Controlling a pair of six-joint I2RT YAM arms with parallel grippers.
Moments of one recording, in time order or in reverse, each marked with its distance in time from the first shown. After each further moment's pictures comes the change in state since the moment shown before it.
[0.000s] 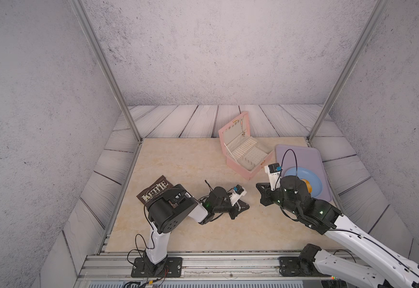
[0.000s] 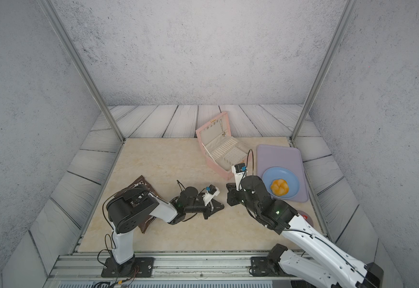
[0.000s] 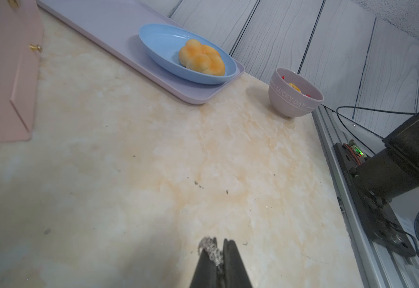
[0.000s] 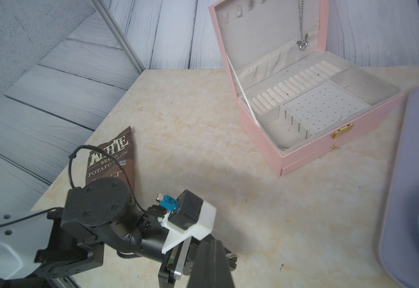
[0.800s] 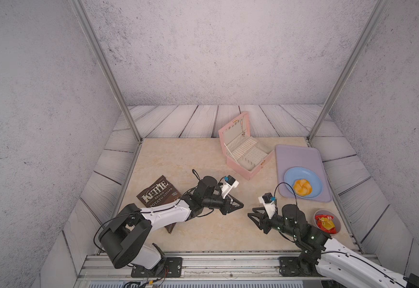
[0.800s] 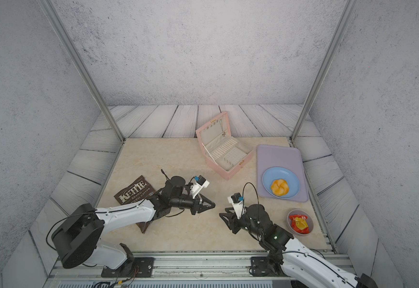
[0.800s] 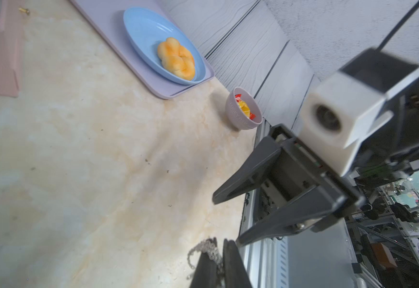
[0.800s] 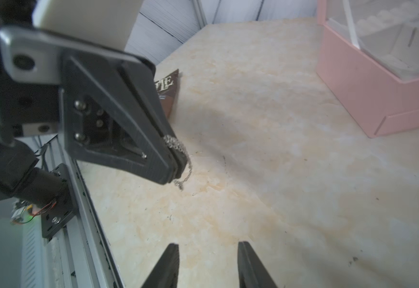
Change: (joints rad) left arm 0.063 -0.519 0.042 -0.623 0.183 -0.245; right arm -0.001 -0.258 -0.640 0.507 -0.378 -0.158
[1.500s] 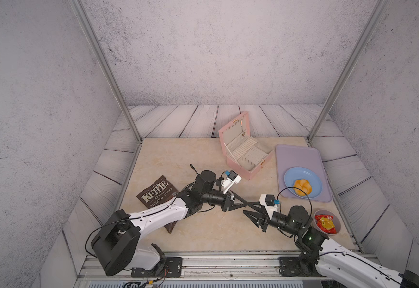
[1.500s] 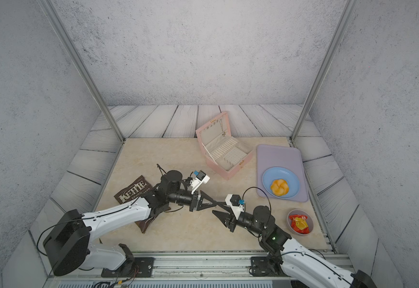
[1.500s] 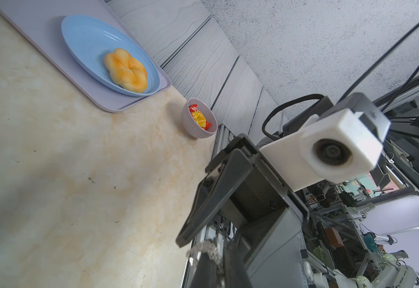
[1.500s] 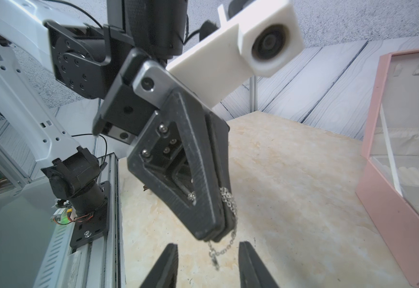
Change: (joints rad) left arm -0.007 -0.052 0.078 -0.040 0.129 -0.106; right arm 0.000 0.062 -0.026 0.383 -0.147 -0.145
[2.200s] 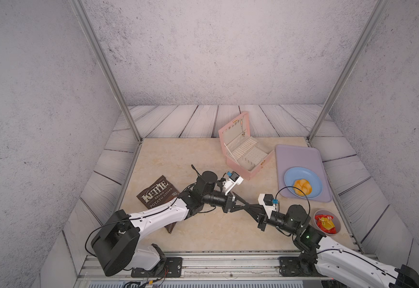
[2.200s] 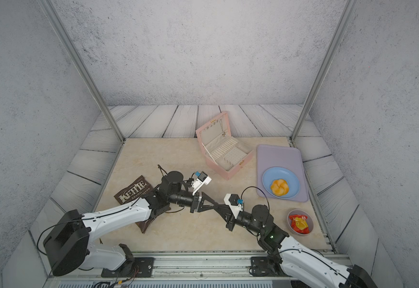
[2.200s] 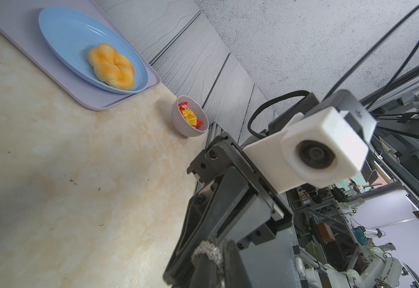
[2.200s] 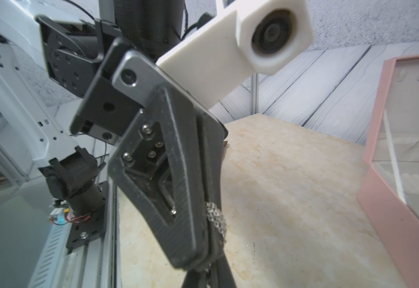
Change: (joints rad) left arm -0.023 -0.002 0.003 0.018 0.009 -0.023; right arm 0.000 0.027 0.001 0.050 -0.001 -0.017
